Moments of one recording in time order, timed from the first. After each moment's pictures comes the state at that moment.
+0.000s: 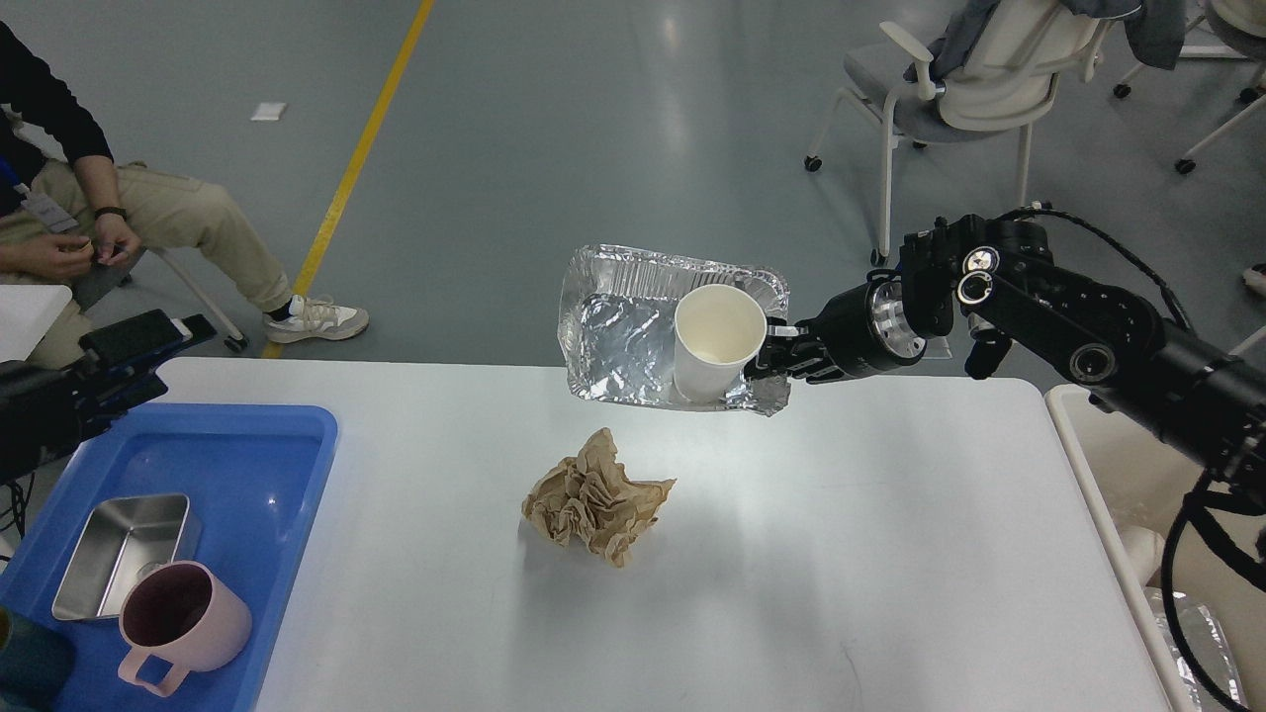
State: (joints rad) left arm -0.95 1.22 0.03 -1.50 0.62 -0.04 -0.21; right arm 1.10 -0.33 0.40 0.91 -0.99 0.78 -0.17
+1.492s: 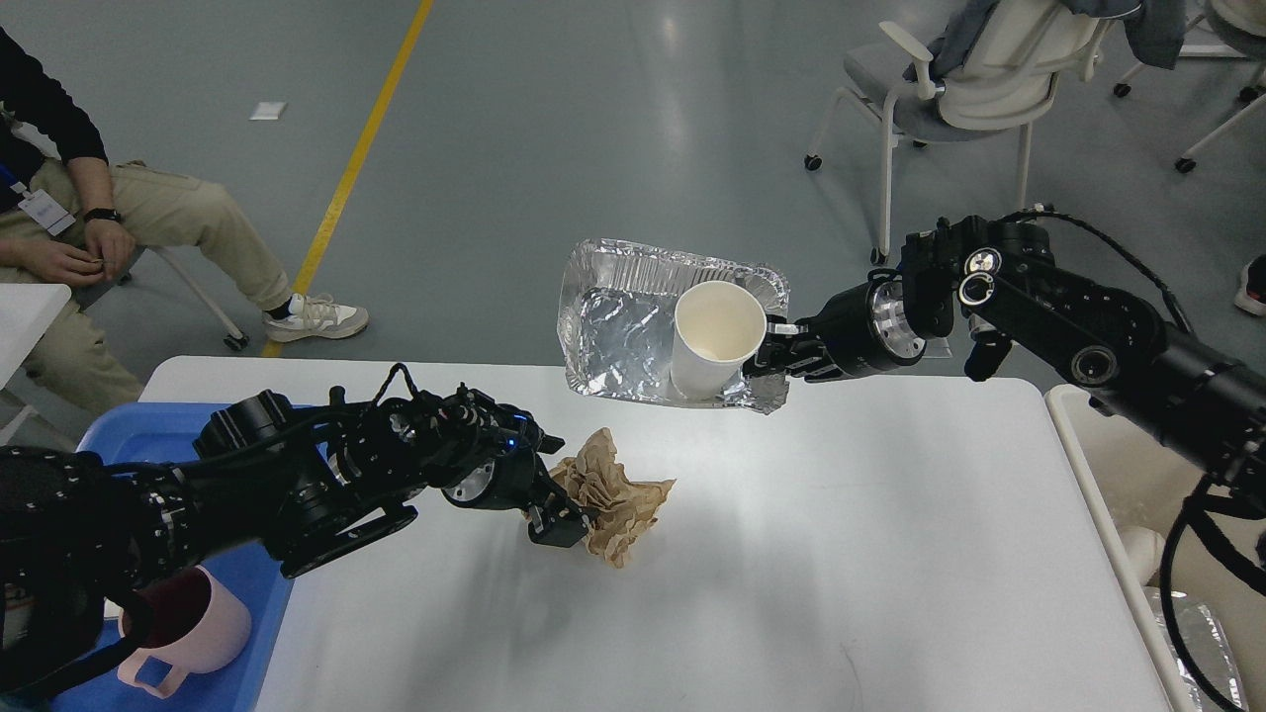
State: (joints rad) left arm -1.02 0.10 0.14 -0.76 1.96 -0.16 -0.29; right arm 1.09 -0.33 0.42 0.92 -0.99 0.77 -0.17
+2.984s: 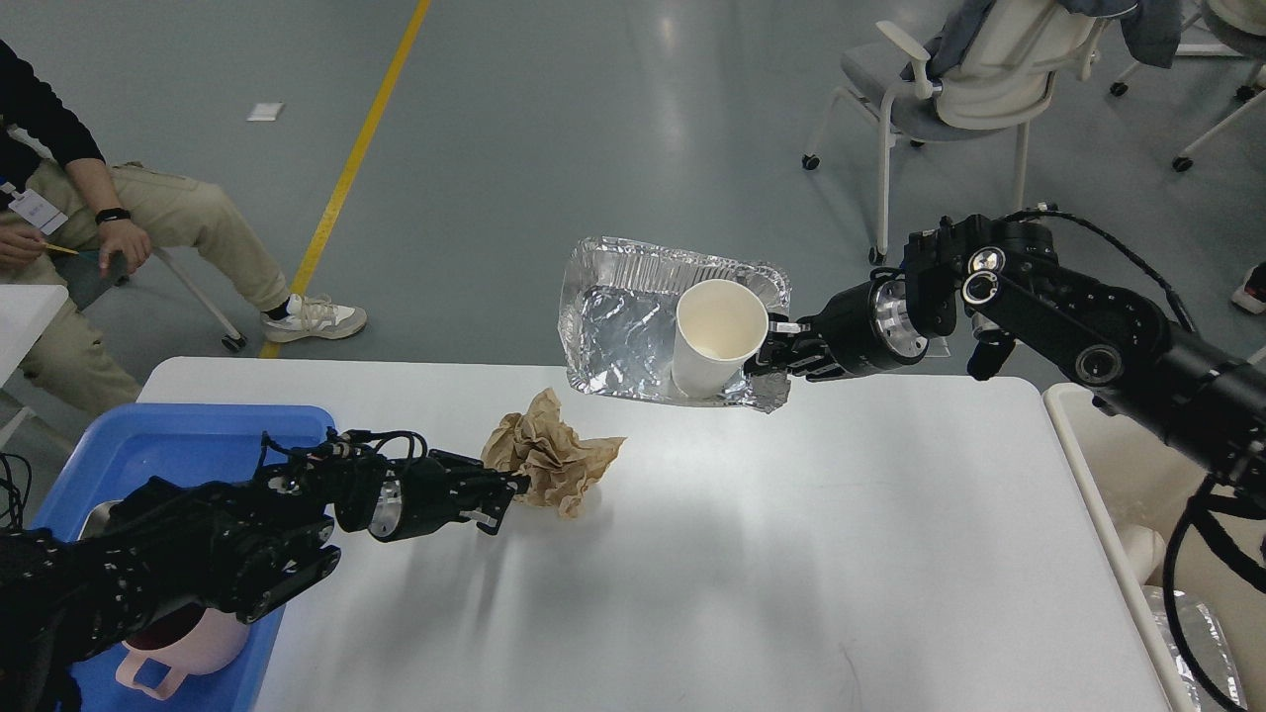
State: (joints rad) left arm -0.86 0.20 0.16 -0.56 1.54 0.11 -0.48; right arm 1.09 -0.34 0.42 0.93 -0.99 0.77 -0.17
